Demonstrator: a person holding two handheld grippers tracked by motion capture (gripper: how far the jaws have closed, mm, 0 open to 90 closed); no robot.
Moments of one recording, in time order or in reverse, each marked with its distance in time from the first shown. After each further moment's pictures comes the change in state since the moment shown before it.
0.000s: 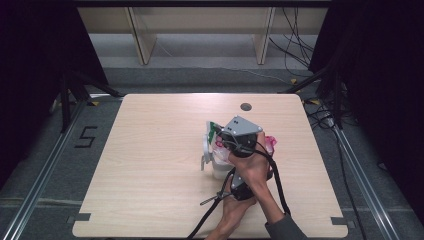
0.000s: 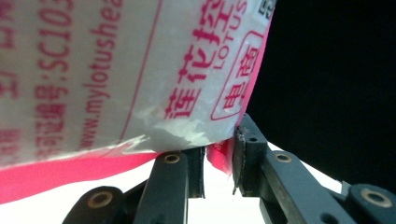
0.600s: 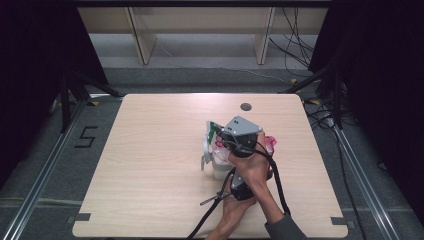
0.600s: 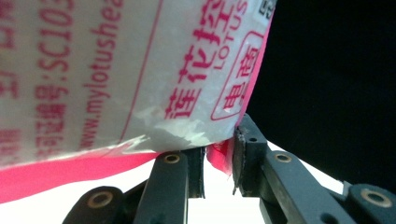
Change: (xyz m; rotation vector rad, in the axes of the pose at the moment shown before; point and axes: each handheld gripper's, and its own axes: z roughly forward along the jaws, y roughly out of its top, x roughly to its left) left arm 0.000 0.000 0.000 -0.002 0.004 0.002; right arm 0.000 0.000 0.000 -0.009 0.000 0.000
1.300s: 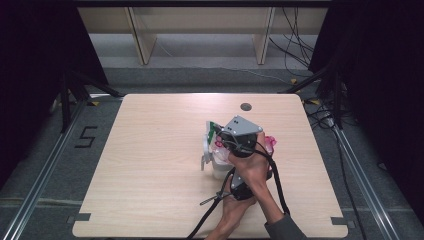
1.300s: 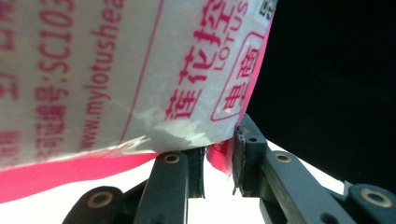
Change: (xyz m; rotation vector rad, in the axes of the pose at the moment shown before) left arm 0.001 0.000 0.000 0.005 0.002 0.002; right arm 0.000 0.000 0.000 -0.004 0.000 -0.002
